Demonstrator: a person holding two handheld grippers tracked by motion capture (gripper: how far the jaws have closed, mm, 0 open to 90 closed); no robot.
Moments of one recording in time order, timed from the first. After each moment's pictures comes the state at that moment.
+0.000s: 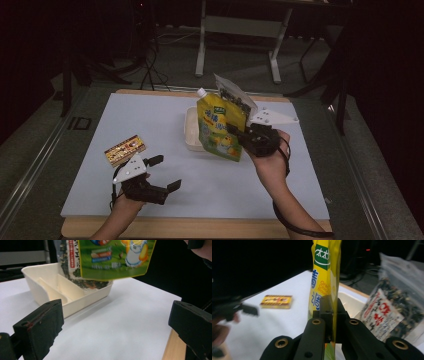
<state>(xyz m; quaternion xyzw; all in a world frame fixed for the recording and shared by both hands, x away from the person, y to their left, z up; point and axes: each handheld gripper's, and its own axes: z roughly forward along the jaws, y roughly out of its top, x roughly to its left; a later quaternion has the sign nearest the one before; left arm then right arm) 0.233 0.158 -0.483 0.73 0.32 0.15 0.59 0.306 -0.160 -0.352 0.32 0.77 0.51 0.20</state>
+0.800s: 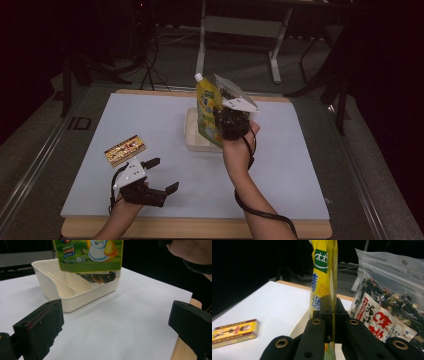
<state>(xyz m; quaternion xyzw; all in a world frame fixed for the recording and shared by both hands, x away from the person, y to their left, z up) 0.229 0.162 -0.493 0.73 0.32 0.18 0.58 0.355 -0.095 -0.380 0.45 0.71 0.47 0.28</state>
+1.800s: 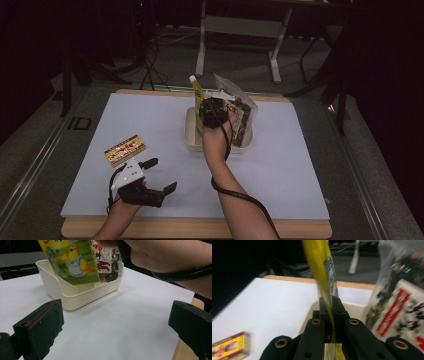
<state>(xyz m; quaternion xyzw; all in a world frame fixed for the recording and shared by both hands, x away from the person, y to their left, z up) 0.228 0.166 -0.495 0.73 0.33 0.17 0.58 0.411 -0.048 -0.414 0.53 0.69 0.43 0.24</state>
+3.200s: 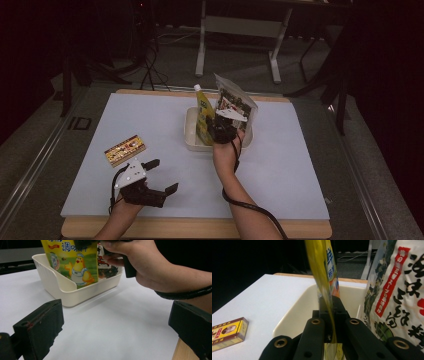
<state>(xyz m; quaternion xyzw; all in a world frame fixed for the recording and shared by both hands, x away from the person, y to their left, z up) 0.231 0.163 -0.501 0.73 0.33 0.17 0.57 0.398 -0.085 -0.467 0.48 0.69 0.49 0.22</state>
